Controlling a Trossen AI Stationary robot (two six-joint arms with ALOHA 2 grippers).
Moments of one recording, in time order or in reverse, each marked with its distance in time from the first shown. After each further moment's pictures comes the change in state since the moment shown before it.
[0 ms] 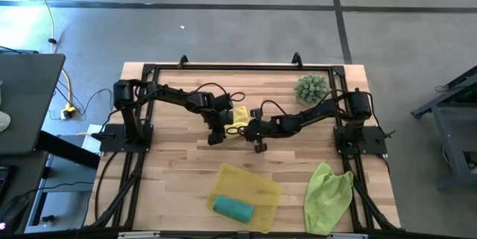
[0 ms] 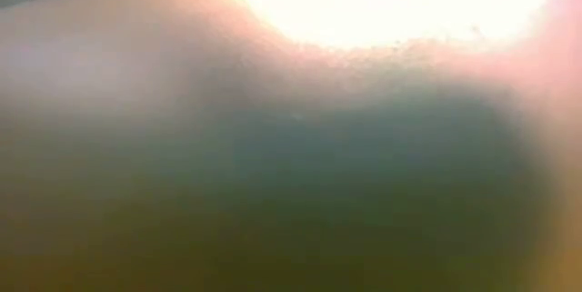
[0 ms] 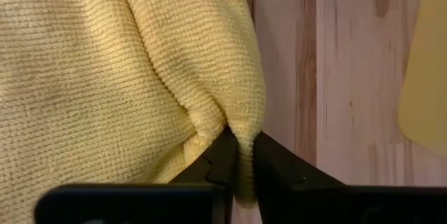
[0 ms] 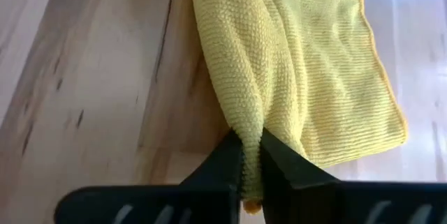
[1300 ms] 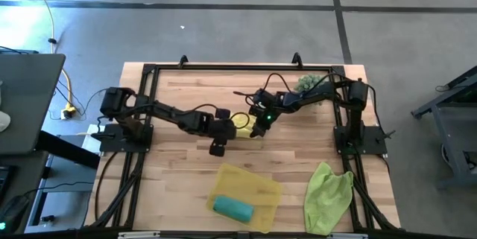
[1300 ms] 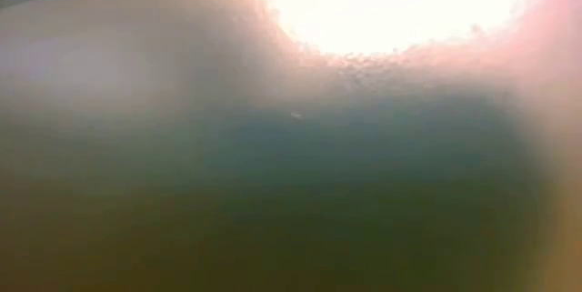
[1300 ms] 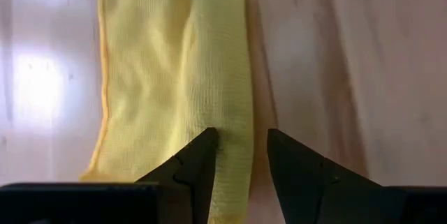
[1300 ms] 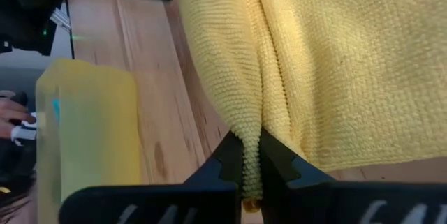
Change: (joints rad) left arm -0.290 -0.109 -0.001 0.089 -0.653 0.104; right arm -0.305 0.002 -0.003 -0.019 -0.981 0.791
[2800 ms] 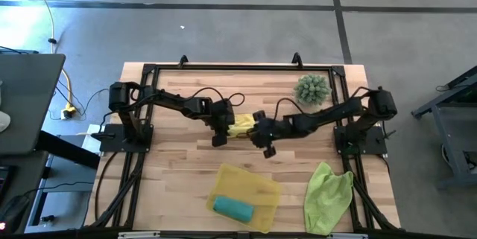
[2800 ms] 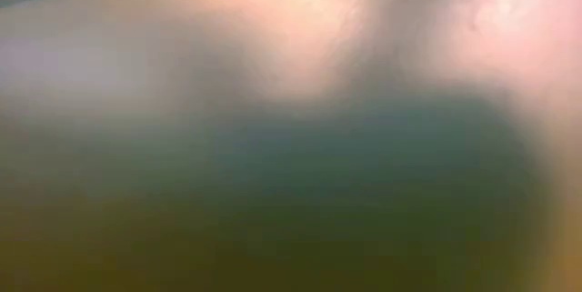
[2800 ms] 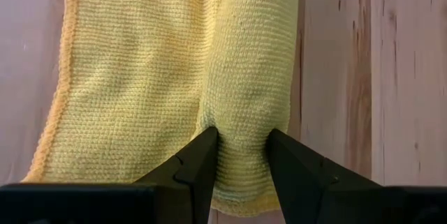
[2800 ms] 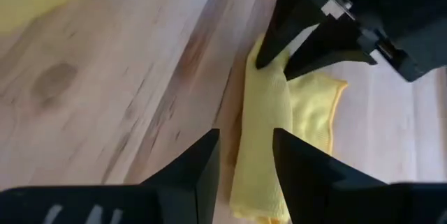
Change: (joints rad) left arm 0.212 0.090 -0.060 0.080 0.409 -0.194; right arm 0.377 -0.275 -0.047 -0.011 0.852 -0.900
